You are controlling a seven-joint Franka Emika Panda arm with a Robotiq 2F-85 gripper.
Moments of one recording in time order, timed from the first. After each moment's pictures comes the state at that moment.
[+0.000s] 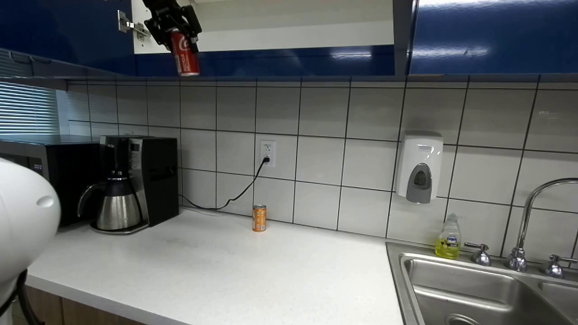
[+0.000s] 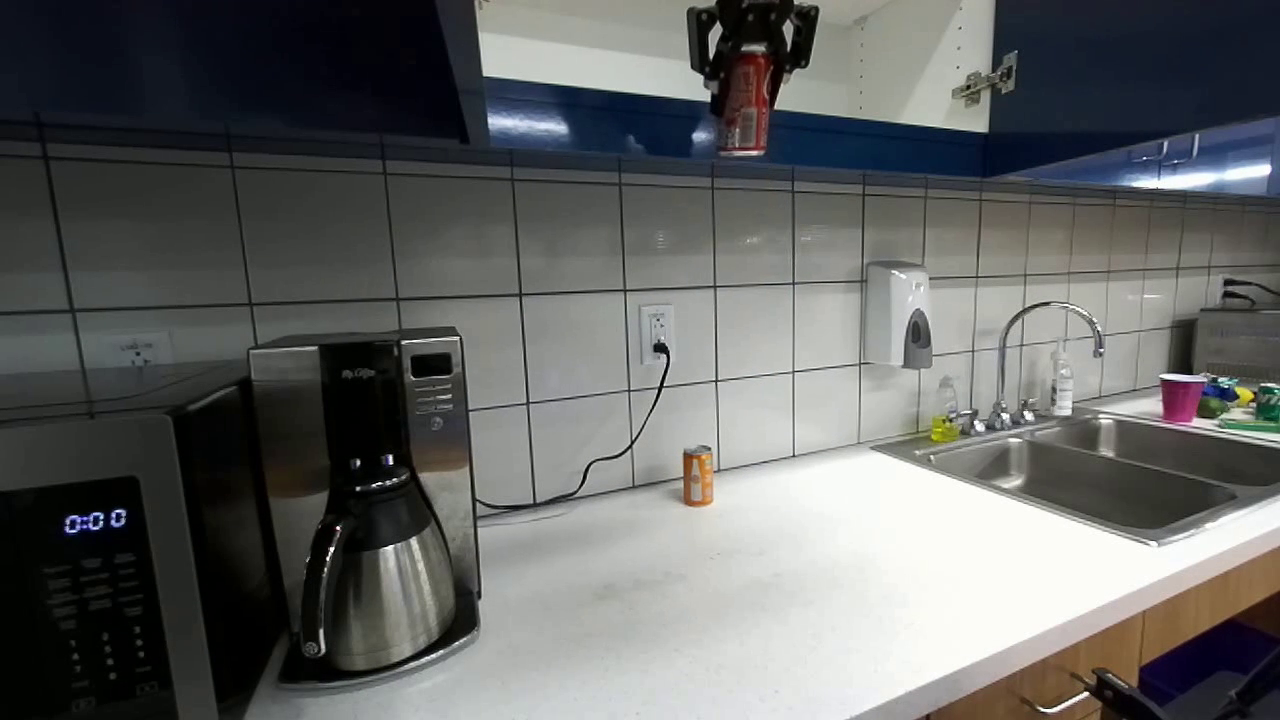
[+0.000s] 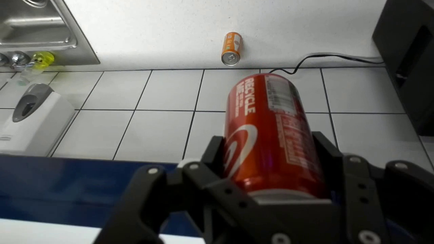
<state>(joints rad) 0.10 -0.46 0.20 -1.88 -0.26 1.89 0.35</state>
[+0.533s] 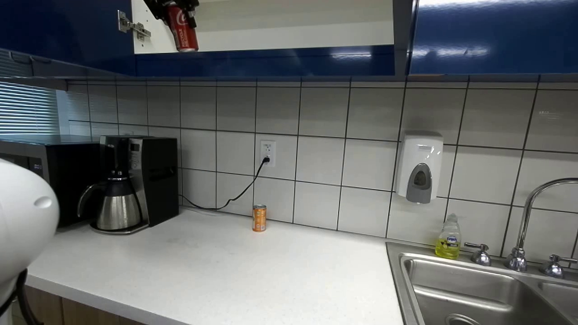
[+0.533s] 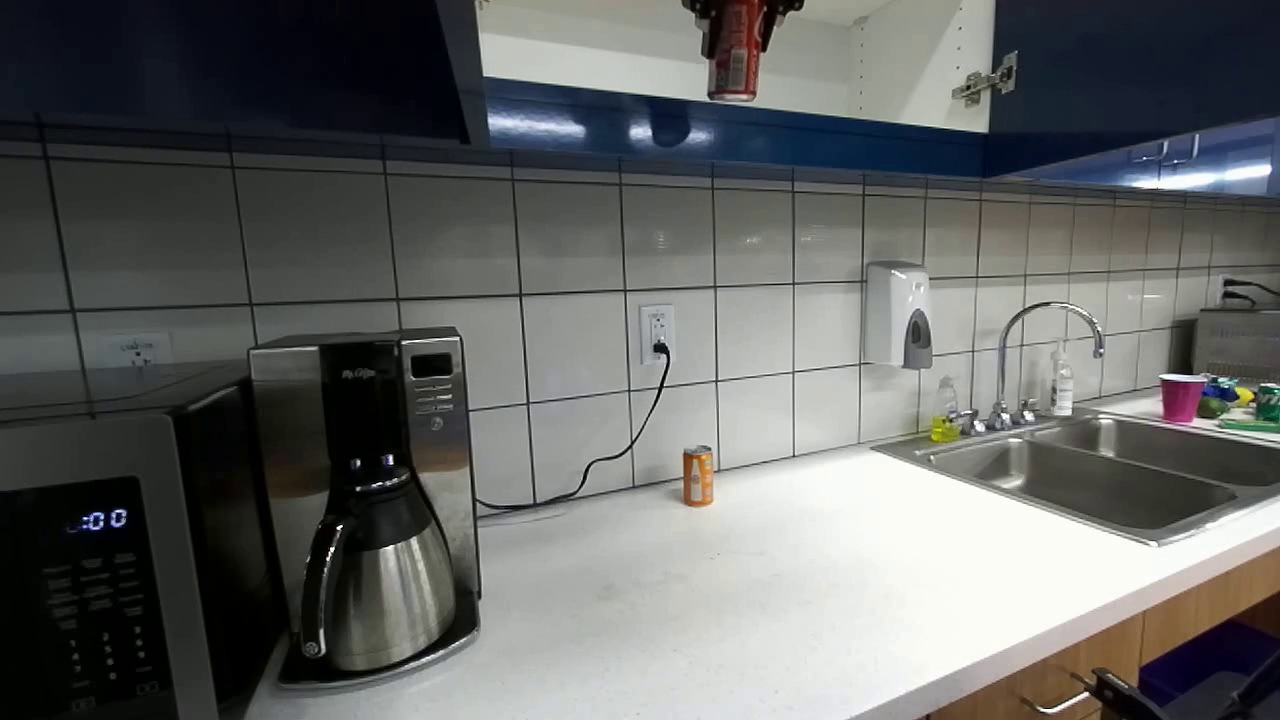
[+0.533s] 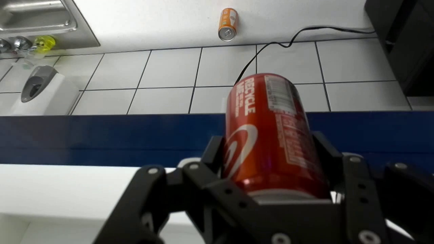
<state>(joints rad) 0.08 -0.41 0.23 -1.69 -0.26 1.81 0.37</state>
